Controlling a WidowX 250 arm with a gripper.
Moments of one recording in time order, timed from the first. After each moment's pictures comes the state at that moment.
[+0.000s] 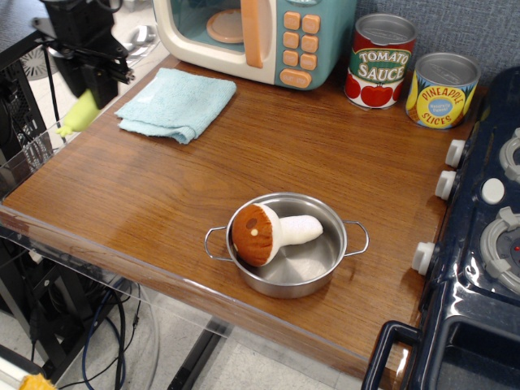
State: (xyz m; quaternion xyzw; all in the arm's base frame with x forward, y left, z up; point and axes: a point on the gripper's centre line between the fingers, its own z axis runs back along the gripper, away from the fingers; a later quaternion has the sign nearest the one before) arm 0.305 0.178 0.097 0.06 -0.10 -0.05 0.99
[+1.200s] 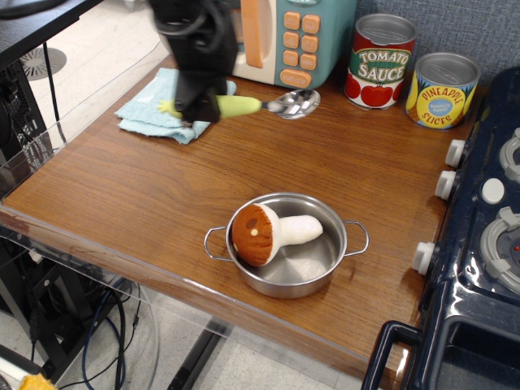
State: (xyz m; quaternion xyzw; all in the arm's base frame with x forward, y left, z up) arm 0.344 0.072 0.087 0.14 -0.14 -0.60 0.77
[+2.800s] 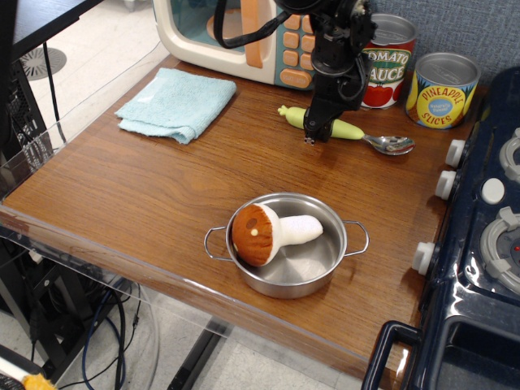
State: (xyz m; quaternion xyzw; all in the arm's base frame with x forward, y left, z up) arm 0.447 0.001 0.022 0.18 -0.10 -0.66 0.72
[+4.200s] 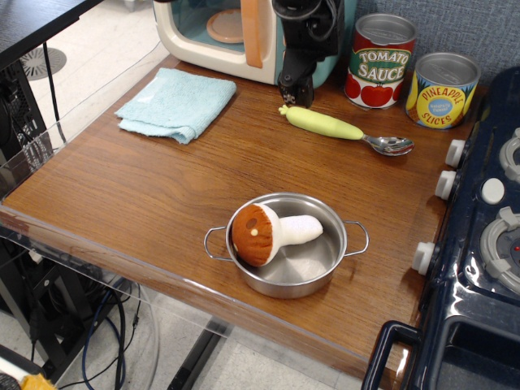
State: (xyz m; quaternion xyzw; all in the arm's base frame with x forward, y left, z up) arm 0.428 0.019 0.086 0.17 -0.18 -0.63 0.74
